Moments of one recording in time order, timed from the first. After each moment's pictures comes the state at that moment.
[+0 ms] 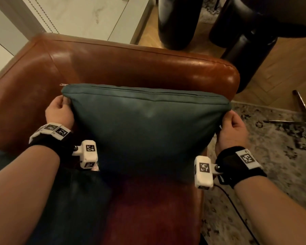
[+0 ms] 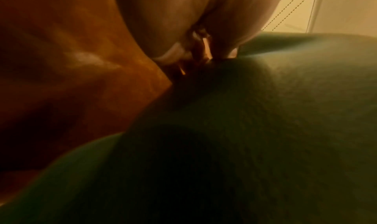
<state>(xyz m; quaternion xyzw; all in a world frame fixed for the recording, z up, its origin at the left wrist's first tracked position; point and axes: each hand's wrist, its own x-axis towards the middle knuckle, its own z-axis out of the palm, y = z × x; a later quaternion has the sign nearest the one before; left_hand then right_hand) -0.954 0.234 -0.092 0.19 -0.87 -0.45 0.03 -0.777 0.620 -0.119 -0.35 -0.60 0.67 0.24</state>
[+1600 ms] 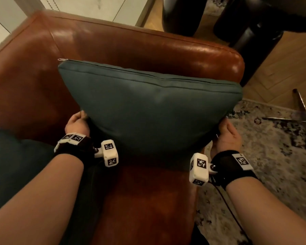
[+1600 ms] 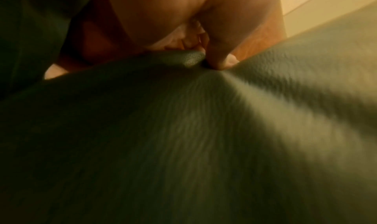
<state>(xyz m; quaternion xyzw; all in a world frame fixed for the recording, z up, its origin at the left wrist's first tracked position) -0.885 0.244 -0.156 0.36 -0.75 -0.55 -0.03 -0.743 0.594 -0.126 -0.43 -0.49 0.73 0.20</state>
